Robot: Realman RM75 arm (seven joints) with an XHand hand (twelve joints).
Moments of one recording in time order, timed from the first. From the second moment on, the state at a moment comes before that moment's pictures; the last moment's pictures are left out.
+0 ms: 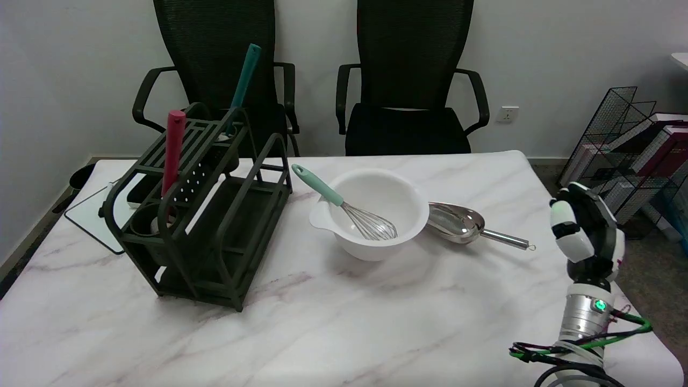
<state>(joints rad) -0.15 -1.10 1.00 -0.96 -1.58 1.54 1.24</state>
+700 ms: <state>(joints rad) 0.09 -1.03 1.03 -1.16 -1.96 0.98 1.09</state>
